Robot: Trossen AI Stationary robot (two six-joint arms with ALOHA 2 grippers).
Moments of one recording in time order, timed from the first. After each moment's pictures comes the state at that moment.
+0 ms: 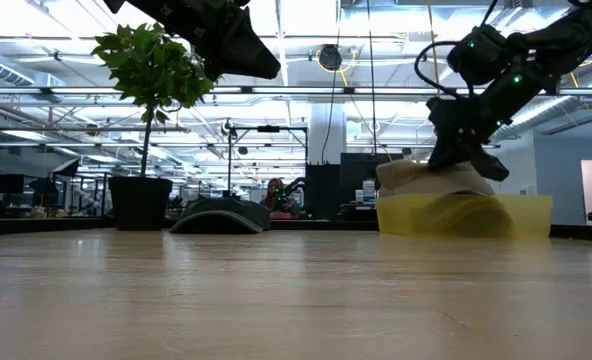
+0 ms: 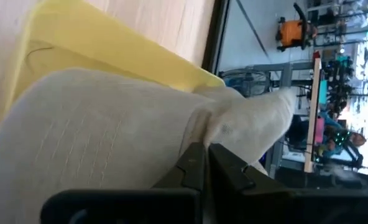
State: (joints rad) left arm -0.02 1.36 0.93 -0.03 -0.23 -0.09; right arm -0.58 1.01 0.45 -0.06 0.29 -1.16
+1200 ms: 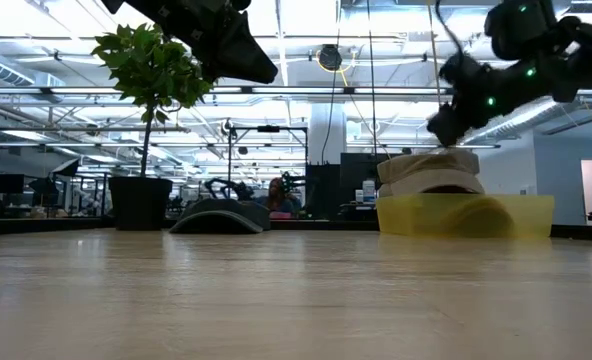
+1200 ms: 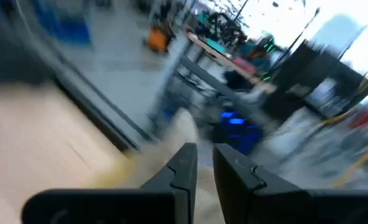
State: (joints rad) left arm -0.02 1.36 0.93 -0.06 -0.23 -0.11; right arm -0.33 0.92 0.27 0.50 0.78 -0.42
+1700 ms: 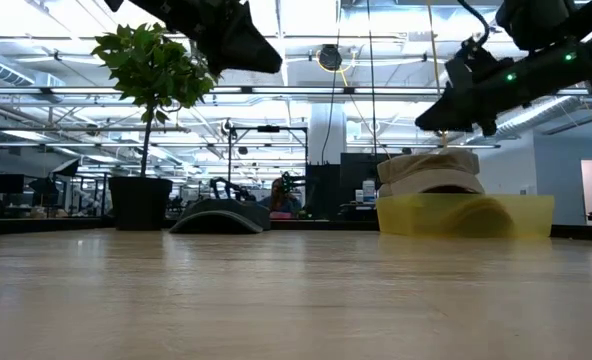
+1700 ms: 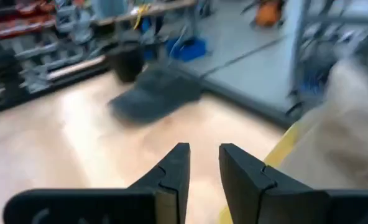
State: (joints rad) left arm -0.04 1.36 0.93 0.00 -0.23 -0.03; right arm -0.21 0.77 0.27 0.24 0.41 0.25
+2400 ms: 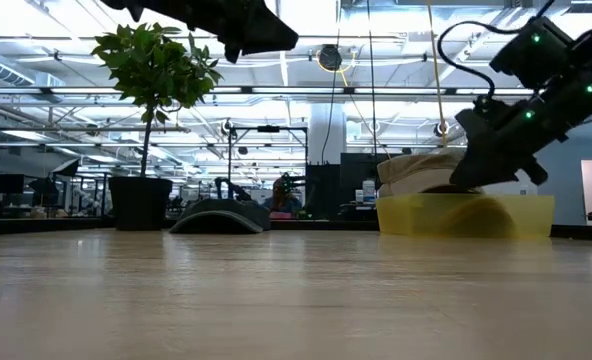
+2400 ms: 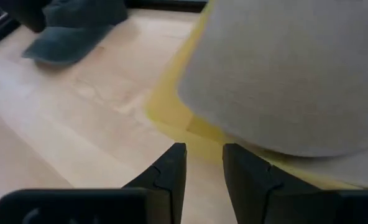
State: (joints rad) left arm 0.07 1.36 0.94 0.22 -0.13 0.09; right arm -0.21 0.76 0.21 -0.09 0.47 0.72
